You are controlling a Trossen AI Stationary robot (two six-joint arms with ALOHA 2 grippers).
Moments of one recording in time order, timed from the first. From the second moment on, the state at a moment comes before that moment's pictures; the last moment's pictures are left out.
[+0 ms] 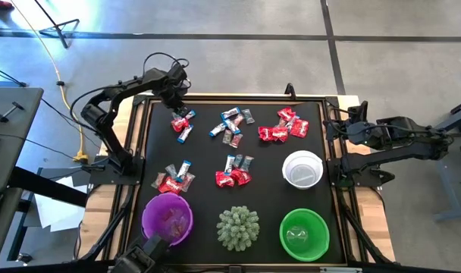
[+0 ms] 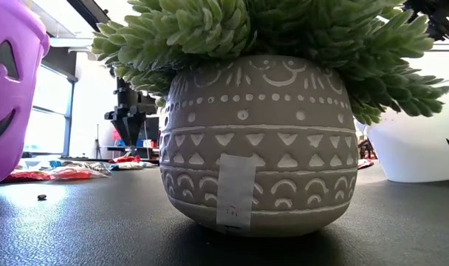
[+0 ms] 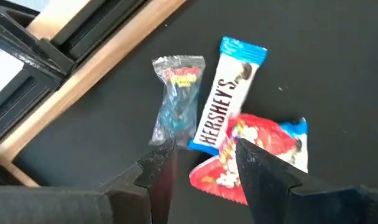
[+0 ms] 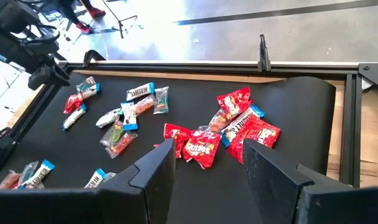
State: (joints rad) left arm 0.96 1.72 1.21 -0.92 0.01 0.10; right arm 0.07 0.56 0.96 -1.28 0.73 1.18
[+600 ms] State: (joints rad) left arm 0.97 1.78 1.21 -0.96 0.01 0.11; right arm 0.07 0.56 0.96 -1.28 0.73 1.15
